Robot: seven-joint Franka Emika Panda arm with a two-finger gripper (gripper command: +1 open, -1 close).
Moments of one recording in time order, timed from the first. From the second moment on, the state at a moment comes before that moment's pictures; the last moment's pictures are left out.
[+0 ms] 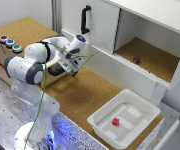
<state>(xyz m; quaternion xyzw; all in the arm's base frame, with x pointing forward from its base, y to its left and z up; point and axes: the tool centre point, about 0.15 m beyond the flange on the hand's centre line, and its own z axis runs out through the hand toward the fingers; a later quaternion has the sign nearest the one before) 0.347 0.138 0.305 -0.99 -0.03 0.03 0.16</state>
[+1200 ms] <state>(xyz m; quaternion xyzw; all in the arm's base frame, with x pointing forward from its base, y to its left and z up) 0.342 0.238 0.305 -0.98 -0.05 0.02 0.18</state>
